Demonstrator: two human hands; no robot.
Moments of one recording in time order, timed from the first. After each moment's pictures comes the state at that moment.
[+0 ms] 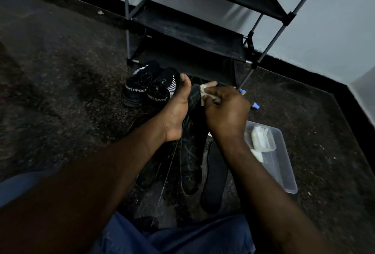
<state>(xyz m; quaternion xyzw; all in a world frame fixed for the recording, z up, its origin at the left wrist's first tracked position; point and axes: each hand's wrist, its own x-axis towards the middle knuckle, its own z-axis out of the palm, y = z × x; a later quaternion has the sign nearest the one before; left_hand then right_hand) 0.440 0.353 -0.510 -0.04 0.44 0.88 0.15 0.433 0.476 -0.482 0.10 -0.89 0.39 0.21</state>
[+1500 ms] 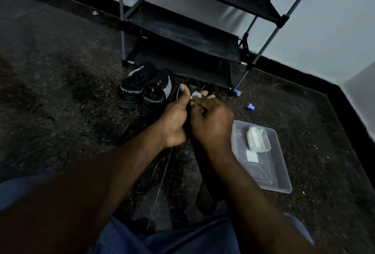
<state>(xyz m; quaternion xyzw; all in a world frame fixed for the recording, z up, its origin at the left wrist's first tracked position) 0.441 0.368 -0.518 -0.12 0.42 0.89 0.13 0.450 0.466 -0.495 0.11 -0.90 0.36 0.20</state>
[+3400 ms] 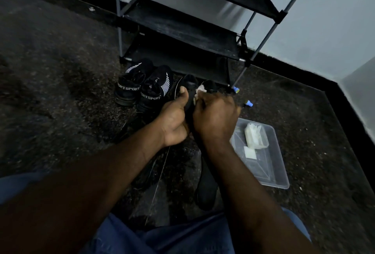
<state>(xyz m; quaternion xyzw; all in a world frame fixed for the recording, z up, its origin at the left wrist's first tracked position) 0.445 0.373 -0.521 -0.16 0.40 0.89 0.13 0.441 0.471 -0.496 0.04 -0.95 0.21 0.22</state>
